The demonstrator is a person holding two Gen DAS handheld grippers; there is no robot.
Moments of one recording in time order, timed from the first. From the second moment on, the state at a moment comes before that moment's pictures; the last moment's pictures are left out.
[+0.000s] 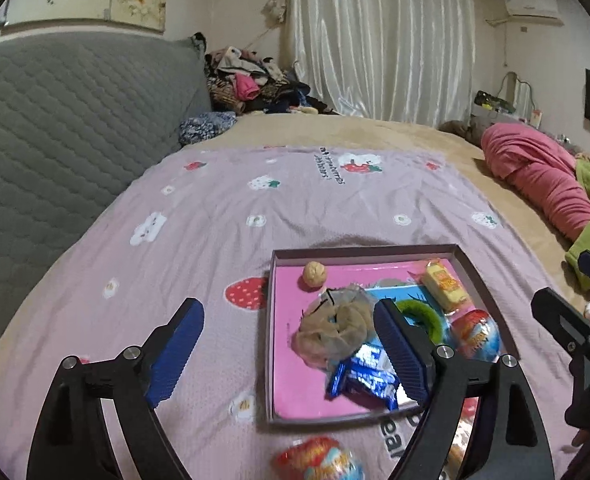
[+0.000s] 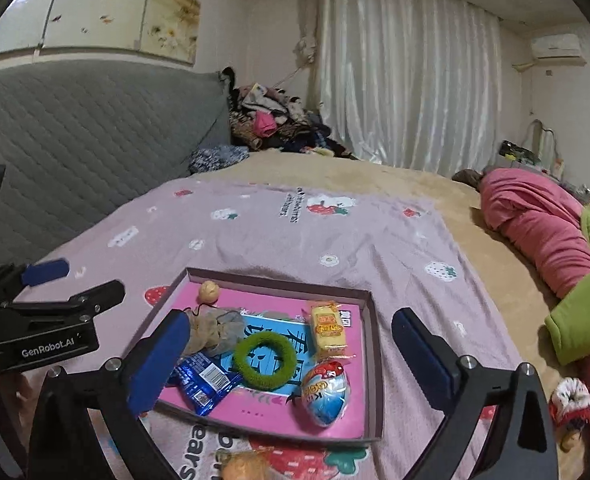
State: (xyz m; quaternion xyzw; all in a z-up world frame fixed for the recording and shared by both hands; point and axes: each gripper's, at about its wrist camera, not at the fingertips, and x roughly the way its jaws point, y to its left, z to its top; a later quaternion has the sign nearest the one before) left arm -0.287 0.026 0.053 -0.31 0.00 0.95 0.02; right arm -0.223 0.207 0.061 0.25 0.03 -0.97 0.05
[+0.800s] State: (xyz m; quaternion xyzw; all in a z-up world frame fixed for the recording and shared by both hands) left arm -0.162 0.003 0.145 -0.27 0.00 0.96 0.01; right arm -0.121 0.194 0.149 0.23 0.04 -0.97 0.06
